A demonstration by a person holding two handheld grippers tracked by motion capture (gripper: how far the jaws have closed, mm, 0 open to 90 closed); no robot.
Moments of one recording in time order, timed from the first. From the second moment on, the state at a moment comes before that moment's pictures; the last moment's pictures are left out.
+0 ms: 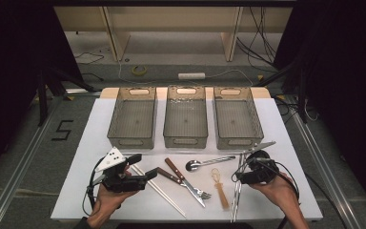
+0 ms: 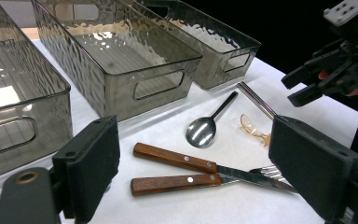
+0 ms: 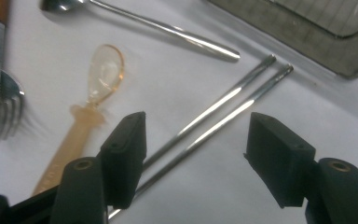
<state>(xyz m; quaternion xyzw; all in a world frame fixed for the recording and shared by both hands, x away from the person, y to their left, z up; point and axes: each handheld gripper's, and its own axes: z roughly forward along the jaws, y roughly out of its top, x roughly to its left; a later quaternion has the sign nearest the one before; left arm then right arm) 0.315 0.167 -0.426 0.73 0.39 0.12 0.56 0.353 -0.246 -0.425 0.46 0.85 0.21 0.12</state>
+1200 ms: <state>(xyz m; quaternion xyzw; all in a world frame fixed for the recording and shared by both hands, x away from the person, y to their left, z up) 0.314 0.167 -0.425 0.73 0.38 0.12 0.56 0.379 -0.240 -0.454 0.48 0.87 0.11 0.06</state>
